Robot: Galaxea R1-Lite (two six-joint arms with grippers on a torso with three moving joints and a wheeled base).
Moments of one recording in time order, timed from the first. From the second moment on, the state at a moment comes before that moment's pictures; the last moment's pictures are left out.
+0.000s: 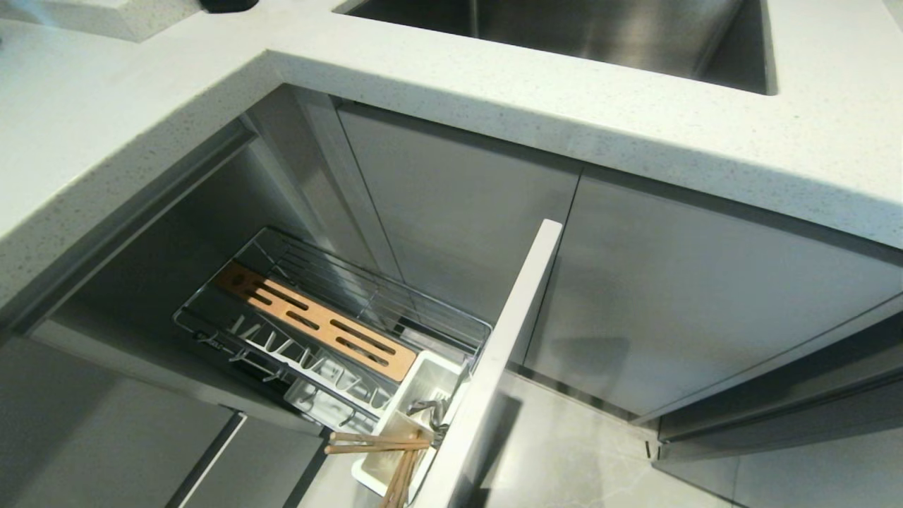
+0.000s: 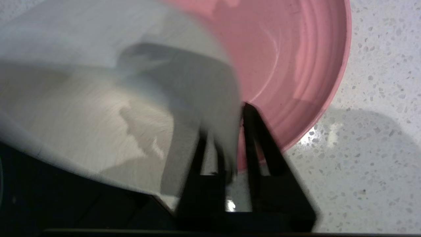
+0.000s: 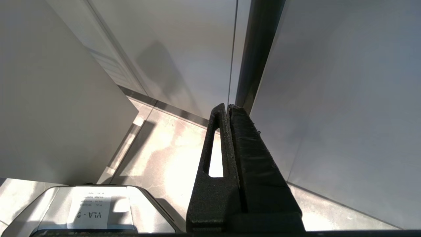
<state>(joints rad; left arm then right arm) 1.20 1.51 -1.93 0.99 -0.79 0.51 0.00 0.00 0.00 0.00 0.00 0.02</state>
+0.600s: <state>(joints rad) 1.20 1.50 -1.93 0.99 -0.79 0.46 0.01 0.00 0.00 0.00 0.00 0.02</state>
